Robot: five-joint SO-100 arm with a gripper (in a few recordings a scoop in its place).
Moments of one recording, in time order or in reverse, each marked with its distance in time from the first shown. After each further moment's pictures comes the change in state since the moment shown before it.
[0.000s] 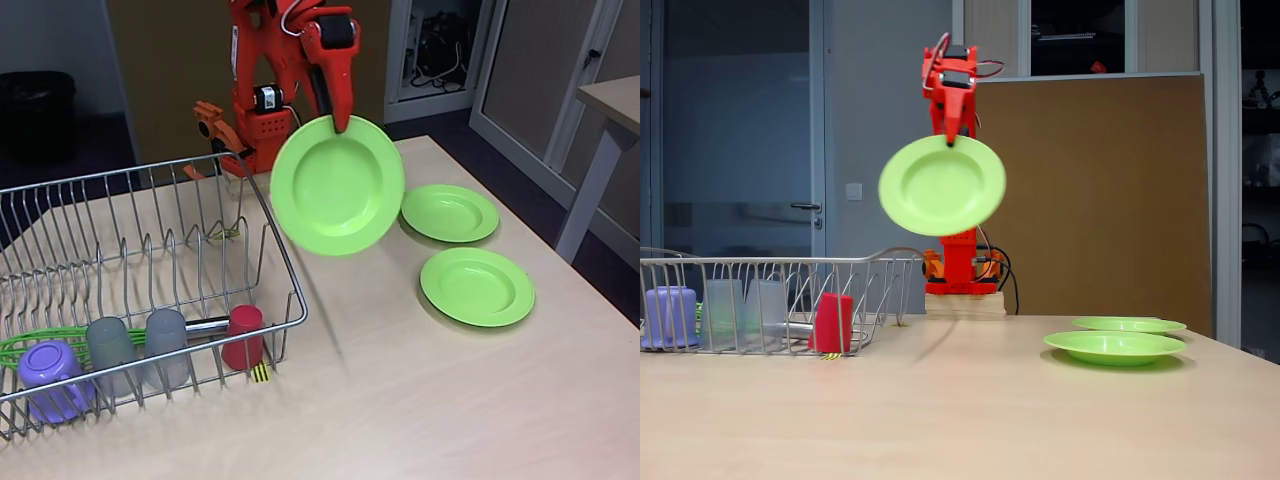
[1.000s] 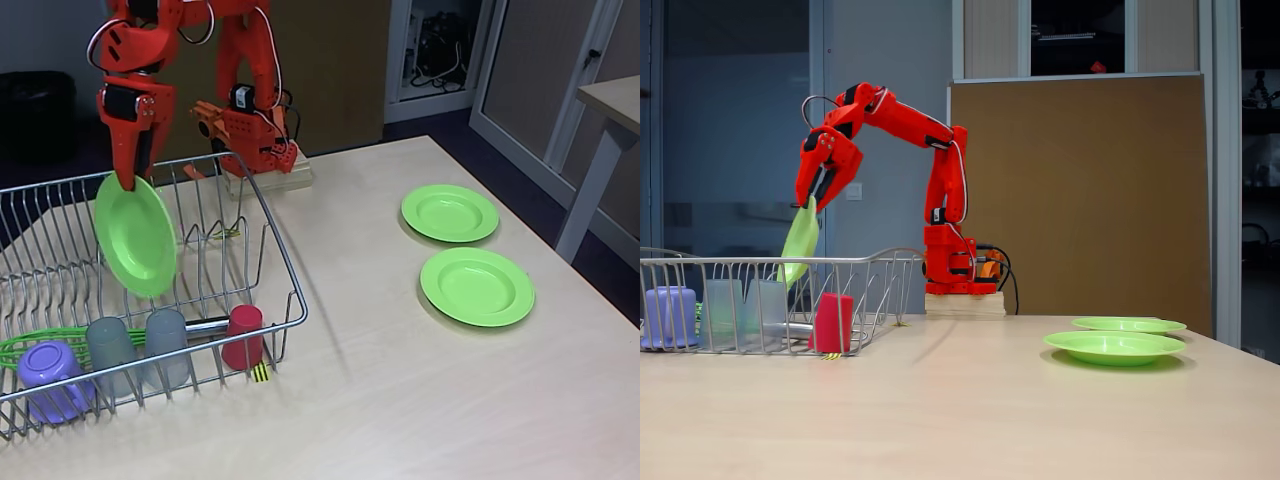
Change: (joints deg) arm 44.1 -11.5 9.8 -8.2 6.9
